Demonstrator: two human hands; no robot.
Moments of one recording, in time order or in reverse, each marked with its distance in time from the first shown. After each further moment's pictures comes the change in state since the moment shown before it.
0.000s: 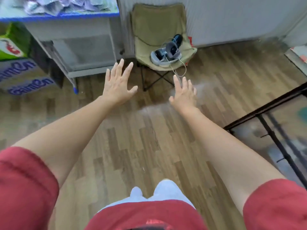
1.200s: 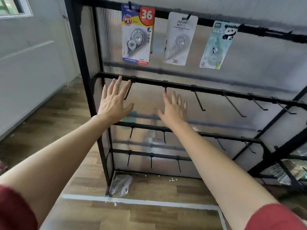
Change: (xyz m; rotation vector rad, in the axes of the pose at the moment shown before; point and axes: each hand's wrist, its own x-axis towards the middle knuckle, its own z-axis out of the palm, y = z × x) left_hand 0.125 0.727 0.076 -0.343 0.052 1.245; right_hand -0.164 0.560 -0.183 -0.076 0.404 1.057
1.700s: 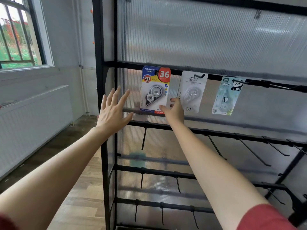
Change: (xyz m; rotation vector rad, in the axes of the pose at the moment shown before) left_hand 0.090 -0.066 -0.068 -0.028 0.242 0.032; right_hand 0.131 -0.077 -0.070 0.917 0.350 0.239
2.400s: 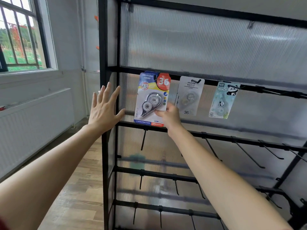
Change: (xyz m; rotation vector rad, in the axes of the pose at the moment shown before) left_hand -0.005 -0.010 -0.030 0.046 0.064 -0.064; right_hand -0.047 -0.032 -0.019 0.429 -0.214 -0.040
